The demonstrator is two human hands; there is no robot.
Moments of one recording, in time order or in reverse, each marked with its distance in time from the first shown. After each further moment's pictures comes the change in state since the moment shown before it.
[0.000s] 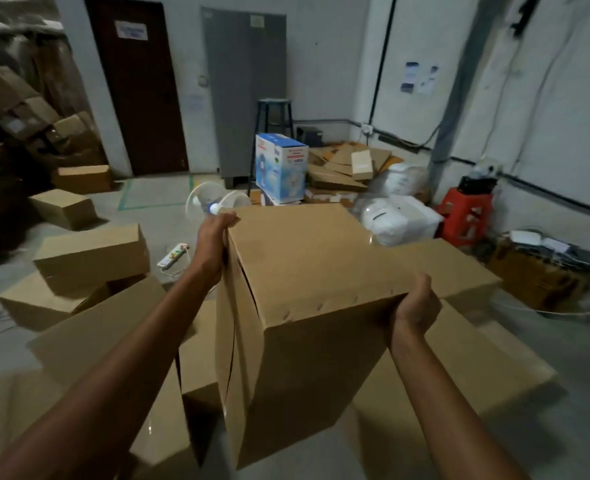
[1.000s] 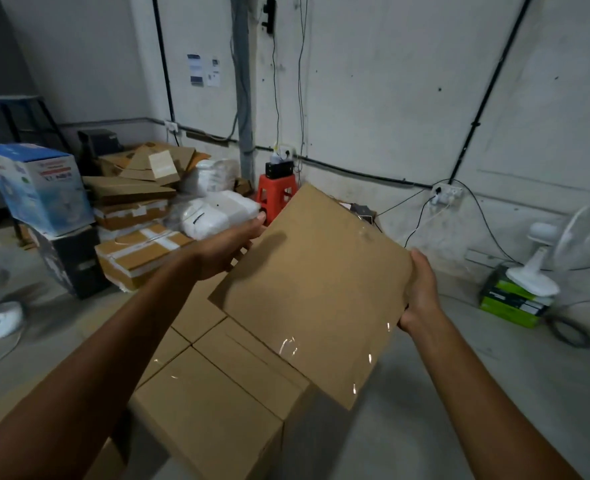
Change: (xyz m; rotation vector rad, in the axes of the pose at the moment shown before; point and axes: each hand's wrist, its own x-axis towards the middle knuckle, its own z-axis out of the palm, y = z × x) left_hand -0.038 -0.056 0.508 0.463 -1.102 -0.110; right_hand 0.307 -0.149 -0.328 0.208 -0.024 0.162
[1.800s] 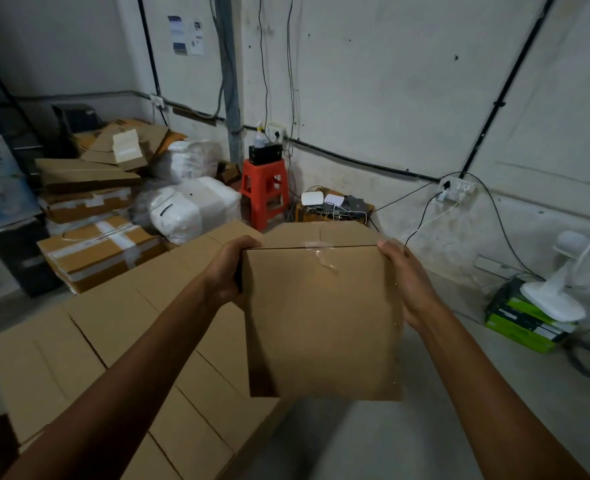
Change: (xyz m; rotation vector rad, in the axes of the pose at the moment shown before) left_hand 0.343 0.000 0.147 -0.613 0.164 -0.190; right_hand 0.311 -0.133 -0.089 -0.573 -0.061 -0.140
